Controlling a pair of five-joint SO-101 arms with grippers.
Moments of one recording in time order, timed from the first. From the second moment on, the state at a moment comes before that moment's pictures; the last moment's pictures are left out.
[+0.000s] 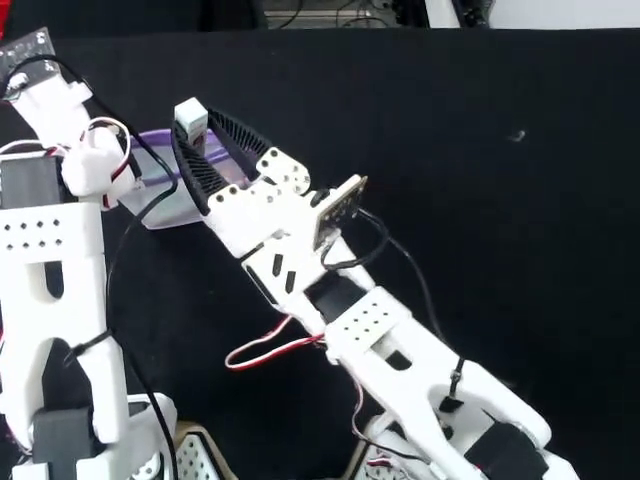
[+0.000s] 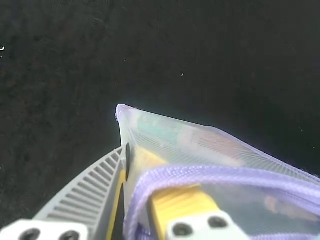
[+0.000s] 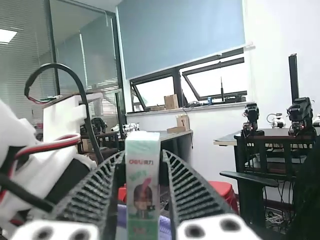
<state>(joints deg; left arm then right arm) -11.1 -19.4 -0.9 85.0 16.6 -40.2 -28.7 56.7 -40.3 -6.8</state>
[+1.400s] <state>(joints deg) -13.2 -19.1 0.8 84.5 16.6 -41.1 -28.4 50.9 -20.8 -5.6</state>
